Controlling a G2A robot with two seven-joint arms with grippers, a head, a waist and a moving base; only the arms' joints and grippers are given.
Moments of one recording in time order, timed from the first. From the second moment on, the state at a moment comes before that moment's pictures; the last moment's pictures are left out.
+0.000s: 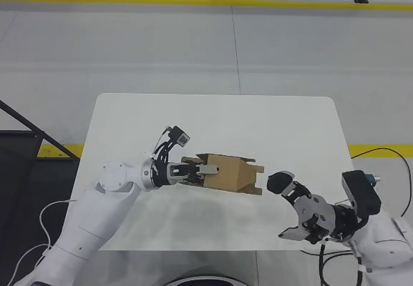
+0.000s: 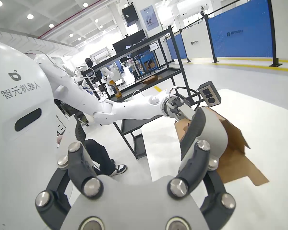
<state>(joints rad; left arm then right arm) 0.99 -1.15 -1.10 -1.42 -0.64 -0.35 -1.16 -1.51 -0.90 1.52 -2.04 -0.06 -0.98 0.52</state>
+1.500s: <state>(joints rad) 0.98 -1.15 -1.12 -1.39 -0.75 -0.23 -1.28 -1.59 -0.97 1.43 -2.16 -1.01 -0.48 0.12</state>
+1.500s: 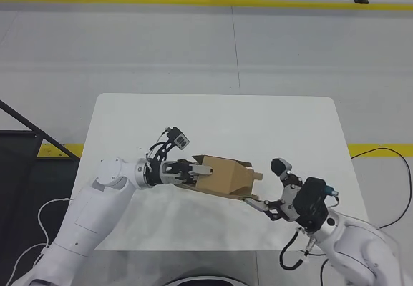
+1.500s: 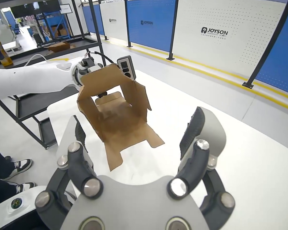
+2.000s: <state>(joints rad) 0.98 -1.15 -1.12 -1.39 -0.73 -0.23 -1.31 -1.55 -0.98 1.40 -2.16 -1.04 -0.45 0.16</state>
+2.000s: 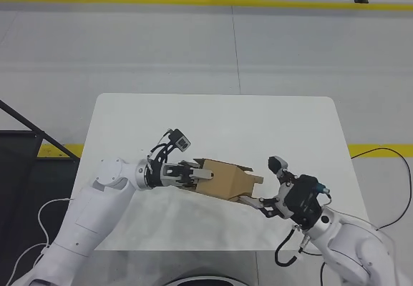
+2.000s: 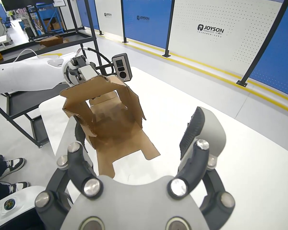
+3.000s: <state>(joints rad) 0.97 -1.16 -1.12 -1.38 -0.73 -0.24 -1.31 -1.56 -0.99 1.36 -2.19 -1.19 -0.50 0.17</state>
